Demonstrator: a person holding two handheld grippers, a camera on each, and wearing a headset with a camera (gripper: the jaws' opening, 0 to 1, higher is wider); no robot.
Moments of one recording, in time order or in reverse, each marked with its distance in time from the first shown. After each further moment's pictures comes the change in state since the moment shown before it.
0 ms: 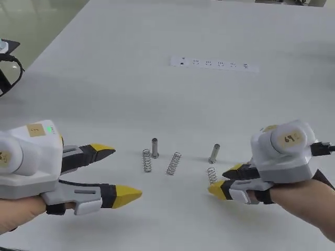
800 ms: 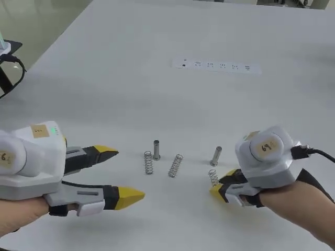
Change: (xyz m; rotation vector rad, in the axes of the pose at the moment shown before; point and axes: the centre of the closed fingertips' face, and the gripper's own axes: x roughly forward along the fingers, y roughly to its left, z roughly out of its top) left arm 0.002 -0.001 0.002 0.000 -0.005 -0.012; right arm 0.012 -0.008 -0.010 -0.108 0.098 -0.057
